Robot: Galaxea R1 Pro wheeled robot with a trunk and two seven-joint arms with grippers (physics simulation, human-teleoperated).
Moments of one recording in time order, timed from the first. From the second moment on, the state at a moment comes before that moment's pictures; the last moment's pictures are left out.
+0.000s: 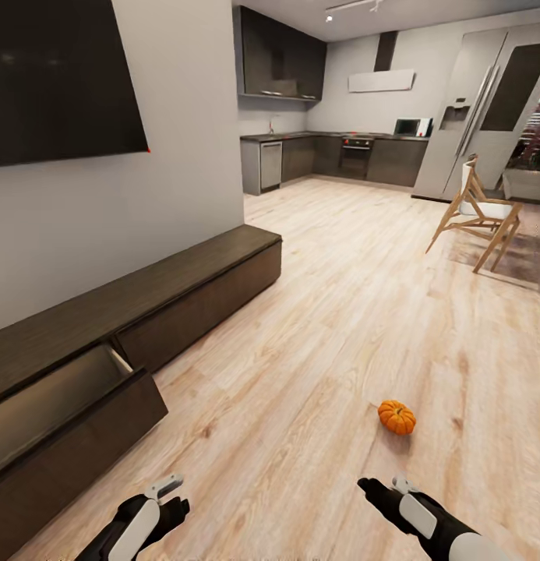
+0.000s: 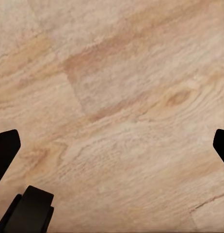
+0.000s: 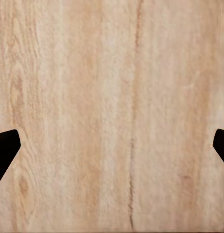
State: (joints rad) left arm -0.37 0.08 -0.24 -0.72 0.85 0.47 0.44; right arm -0.59 -0.13 0.41 -0.21 -1.11 0.18 -0.02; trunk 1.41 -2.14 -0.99
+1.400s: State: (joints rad) left arm -0.37 0.08 -0.25 -0.72 0.85 0.47 0.44; right arm -0.59 -0.14 0.41 -0.20 -1.12 0.18 -0.02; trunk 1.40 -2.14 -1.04
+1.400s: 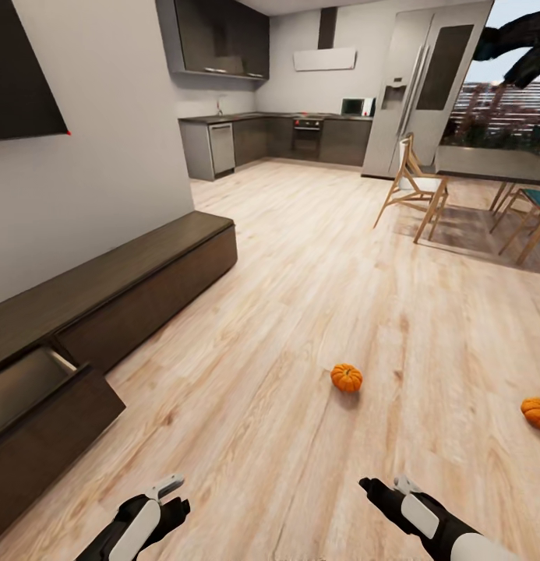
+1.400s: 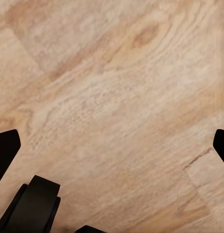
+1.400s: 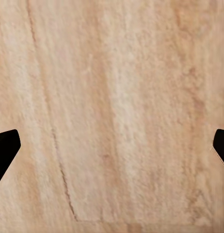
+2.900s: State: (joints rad) left arm -0.37 0.08 -0.25 -0.72 0.86 0.46 0.44; right arm -0.59 -0.15 0.41 -0.18 -1.23 0.19 -0.03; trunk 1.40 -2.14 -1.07
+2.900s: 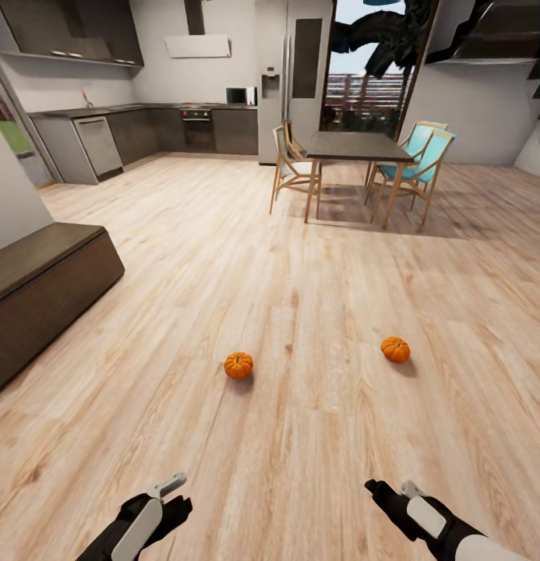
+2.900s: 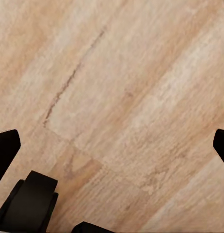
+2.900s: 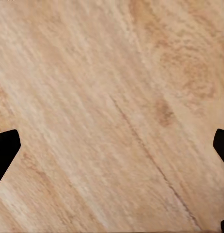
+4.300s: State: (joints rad) left arm -0.42 0.05 -0.29 -0.94 0.79 0.68 0.37; right arm -0.59 -0.21 0.41 -0.16 -1.21 0.11 0.18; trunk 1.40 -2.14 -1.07
